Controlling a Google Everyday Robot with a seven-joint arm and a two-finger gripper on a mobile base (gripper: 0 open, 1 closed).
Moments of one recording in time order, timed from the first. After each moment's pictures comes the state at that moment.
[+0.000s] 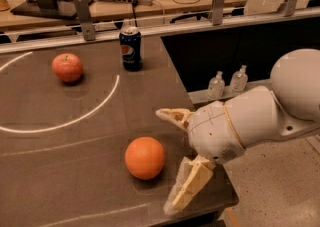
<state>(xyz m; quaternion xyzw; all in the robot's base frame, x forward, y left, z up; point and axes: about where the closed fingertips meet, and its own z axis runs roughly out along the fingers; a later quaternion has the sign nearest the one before) 0.346 -0.003 0.859 -0.66 0.61 0.31 0.32</state>
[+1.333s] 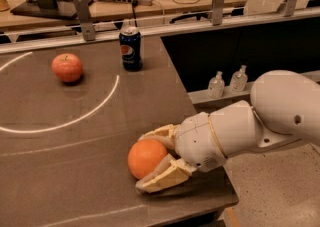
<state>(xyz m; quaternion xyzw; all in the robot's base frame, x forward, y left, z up) 0.347 0.022 0.834 -0.62 0.62 0.35 0.33</state>
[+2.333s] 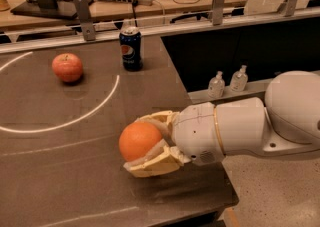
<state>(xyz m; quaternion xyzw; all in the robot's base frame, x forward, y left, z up) 0.359 0.036 0.883 -0.57 0.63 0.34 0.41</state>
